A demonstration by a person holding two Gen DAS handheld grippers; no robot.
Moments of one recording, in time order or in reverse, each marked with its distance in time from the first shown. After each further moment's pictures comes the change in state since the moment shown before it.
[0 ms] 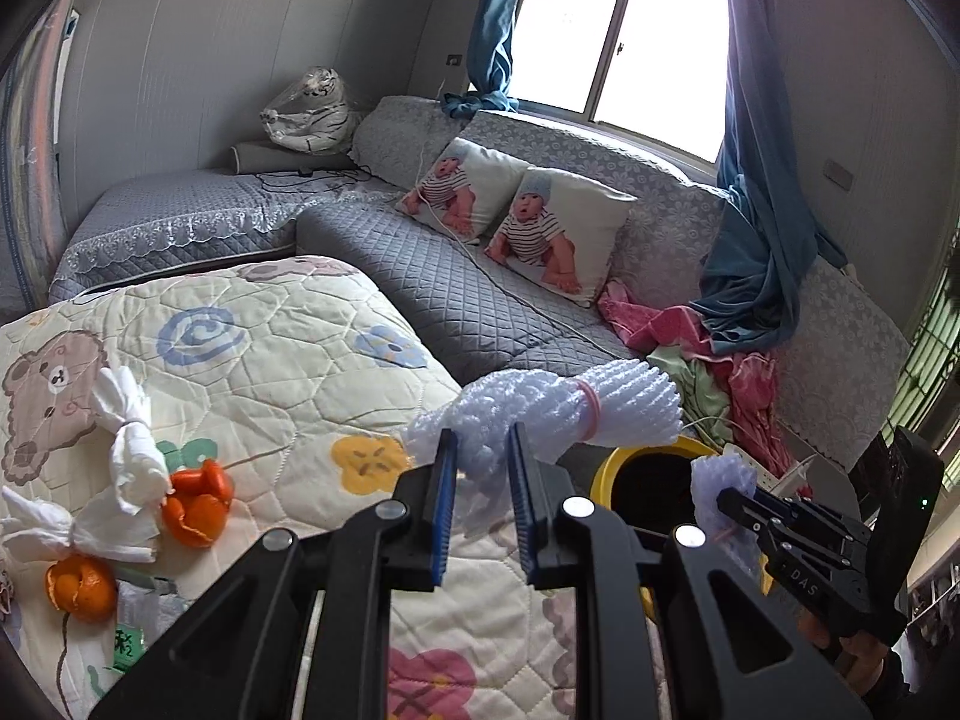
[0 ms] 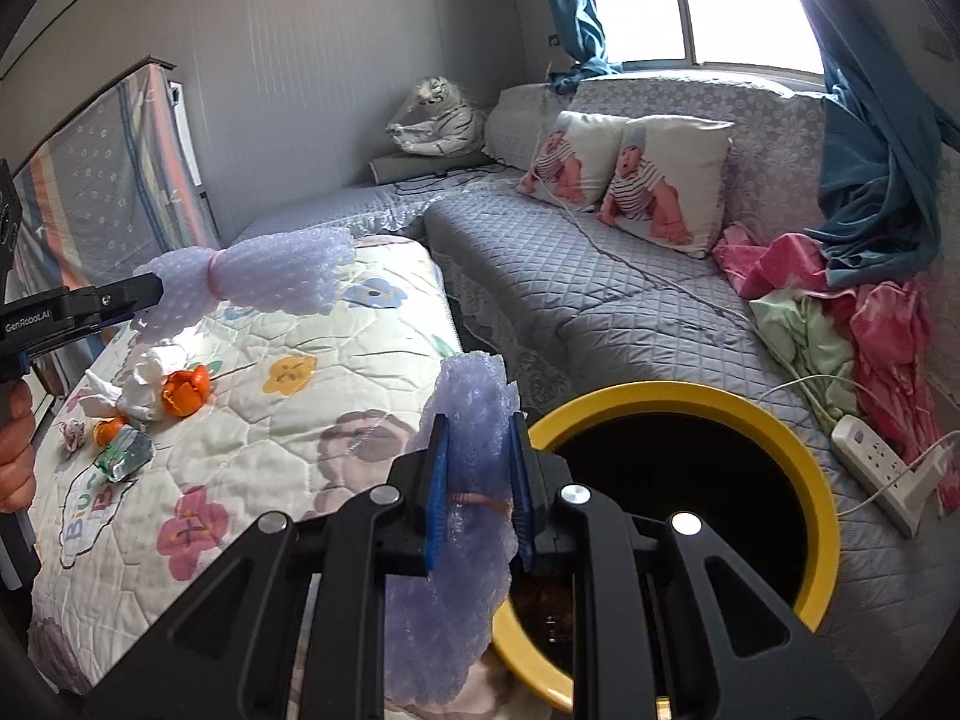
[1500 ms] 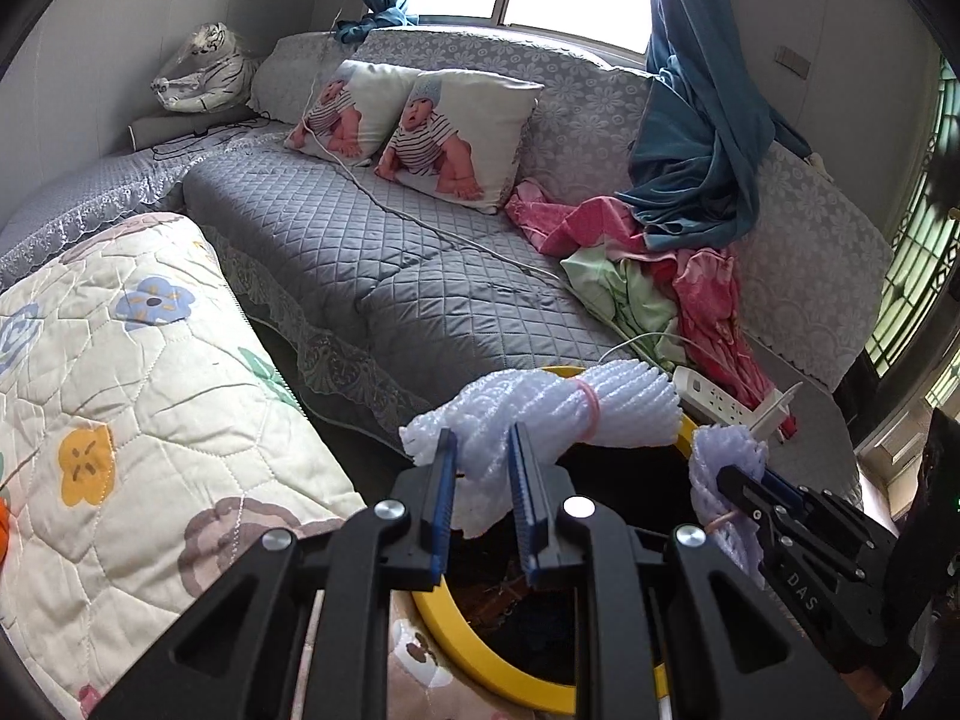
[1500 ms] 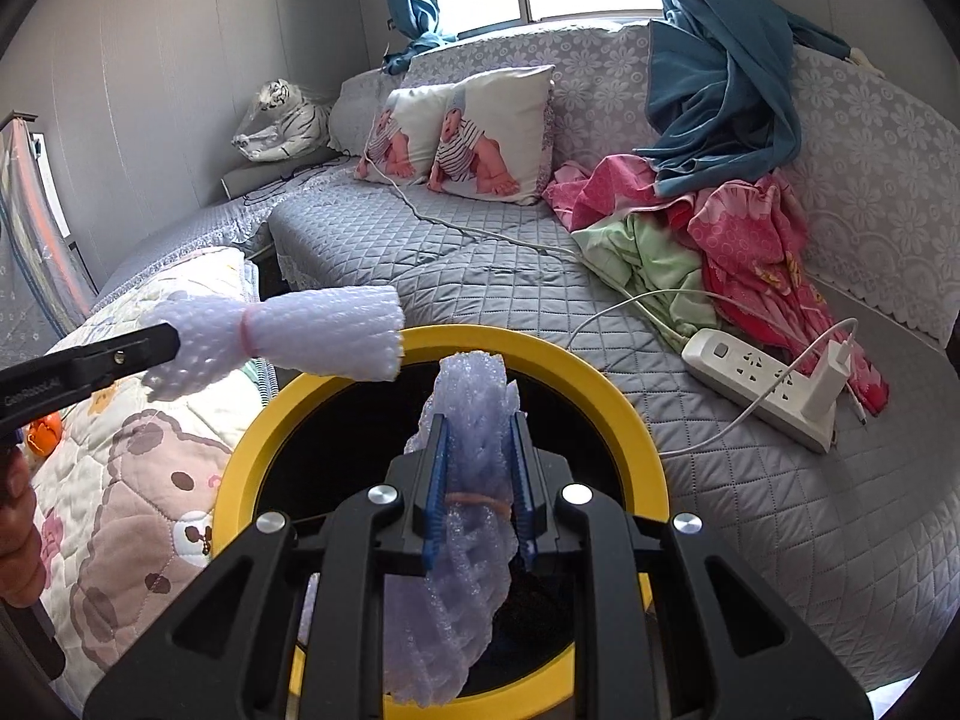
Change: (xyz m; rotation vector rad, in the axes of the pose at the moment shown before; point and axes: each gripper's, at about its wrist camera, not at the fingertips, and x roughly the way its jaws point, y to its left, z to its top) left arm 0.150 -0.143 -0.030 0.125 0.191 -0.101; right arm 0.007 -0.125 -0.038 0.197 0.044 -0.270
